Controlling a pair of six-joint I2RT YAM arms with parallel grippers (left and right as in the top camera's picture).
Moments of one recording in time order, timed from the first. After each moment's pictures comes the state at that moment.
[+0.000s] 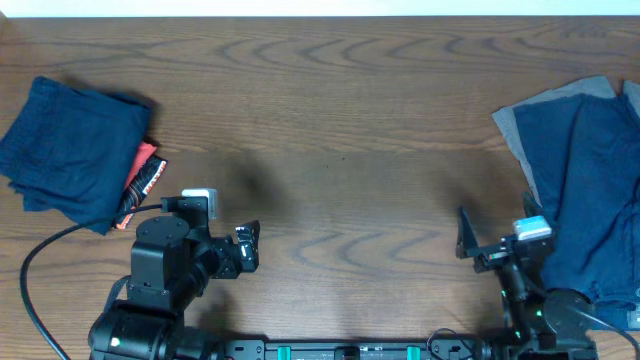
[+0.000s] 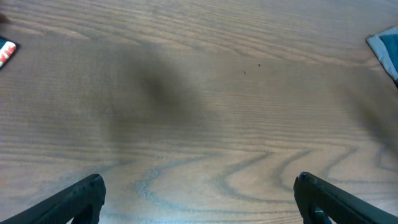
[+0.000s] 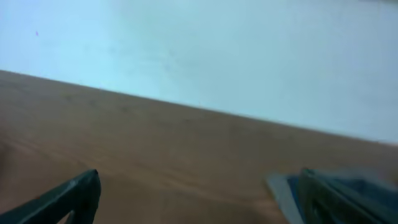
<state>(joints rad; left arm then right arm) -0.21 0.58 0.73 -0.90 0.14 -0.30 0.01 0.01 0.18 -0.17 -0.21 -0.08</state>
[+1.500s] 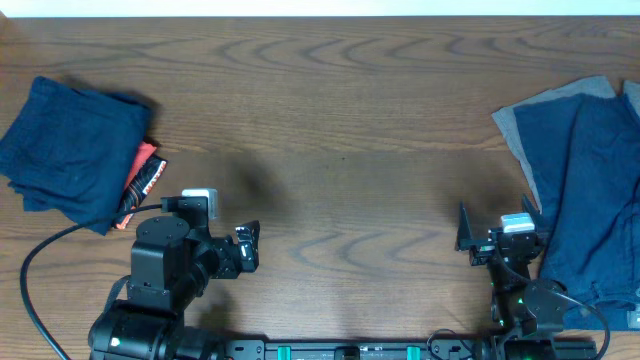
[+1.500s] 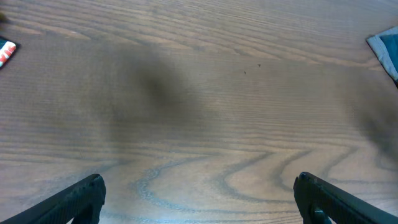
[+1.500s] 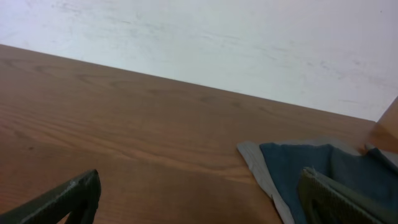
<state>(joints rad) -0.21 0.58 0.73 -0.90 0.14 -0.30 0.02 0.01 0.01 -0.07 -0.05 -0.15</state>
